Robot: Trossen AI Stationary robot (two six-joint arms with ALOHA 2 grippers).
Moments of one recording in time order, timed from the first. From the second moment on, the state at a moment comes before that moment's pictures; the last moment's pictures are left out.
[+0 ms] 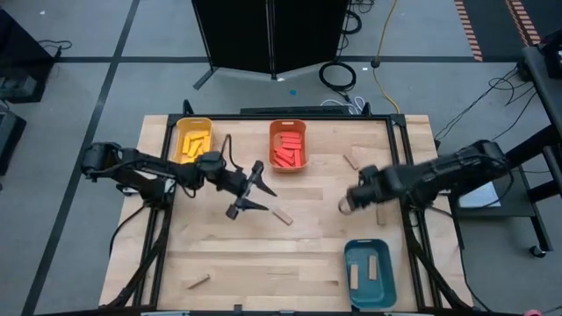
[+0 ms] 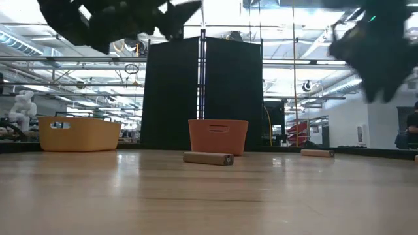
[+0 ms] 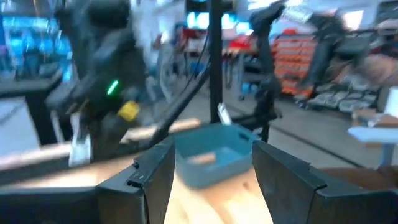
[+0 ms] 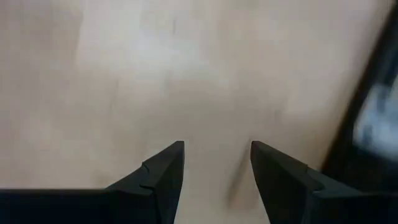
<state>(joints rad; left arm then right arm) 0.06 1.39 0.58 0.87 0.57 0.04 0.23 1.26 0.94 -1.28 0.16 1.50</state>
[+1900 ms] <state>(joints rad) 0.37 1.38 0.60 0.92 0.84 0.04 -0.61 1.47 0.60 -0.49 0.10 0.38</state>
